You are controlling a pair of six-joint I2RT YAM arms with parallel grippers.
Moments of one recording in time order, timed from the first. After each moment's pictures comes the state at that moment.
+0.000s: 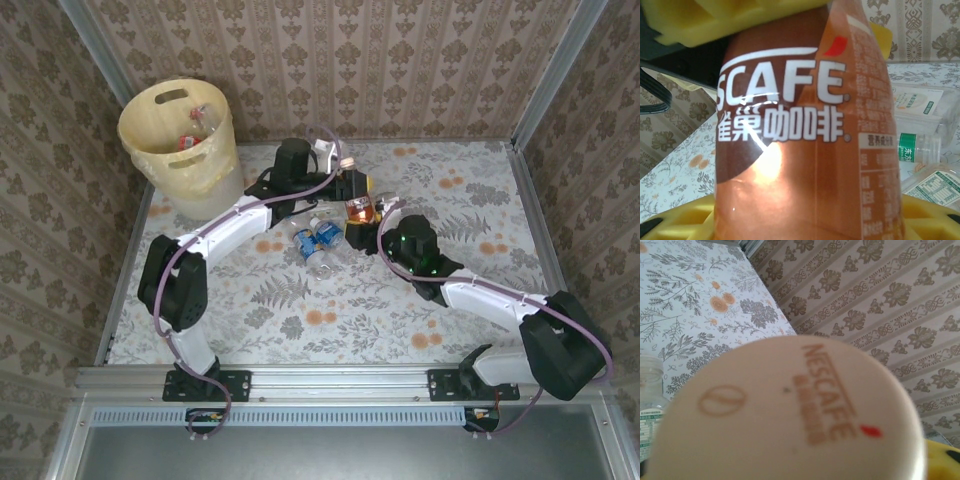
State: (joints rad) left arm -0.63 1.78 1.42 0.02 0.70 -0.64; right arm 0.57 1.31 0.63 0.47 -0.08 0.34
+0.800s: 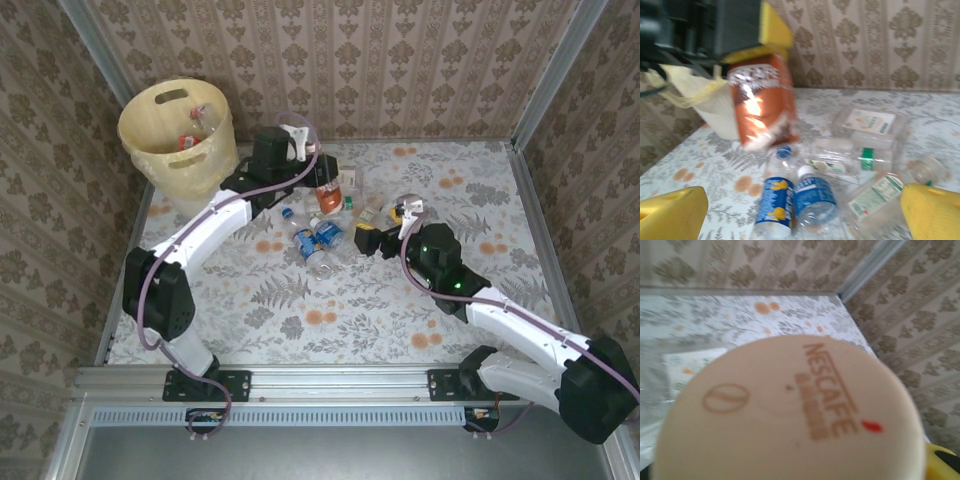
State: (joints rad) left arm -0.54 1.67 1.47 -0.24 0.32 -0.43; right arm 0.57 1.03 0.57 0.29 0.06 0.28
